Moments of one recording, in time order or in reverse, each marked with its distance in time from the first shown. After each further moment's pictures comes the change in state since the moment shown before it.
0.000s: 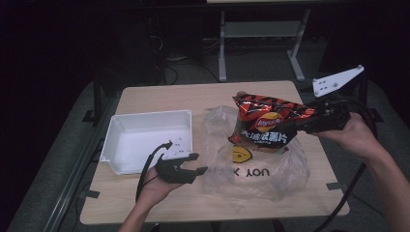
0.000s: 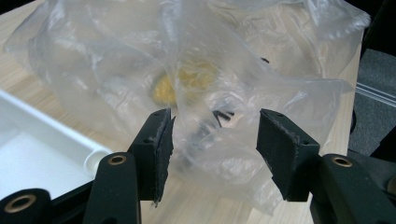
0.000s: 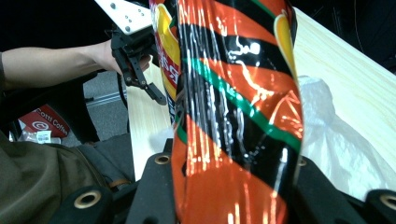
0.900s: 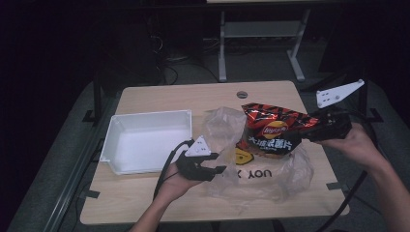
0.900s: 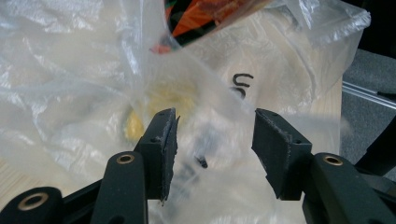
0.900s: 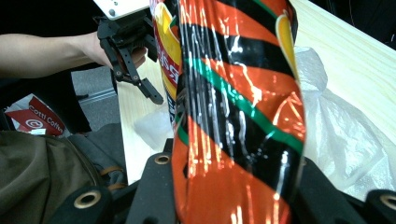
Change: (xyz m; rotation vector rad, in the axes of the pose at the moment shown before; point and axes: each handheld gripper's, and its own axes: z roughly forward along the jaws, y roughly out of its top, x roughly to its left) left arm -0.016 0.026 0.040 0.005 -0.074 0.049; right arm -0.013 -0.040 0.002 0.009 -0.017 0.034
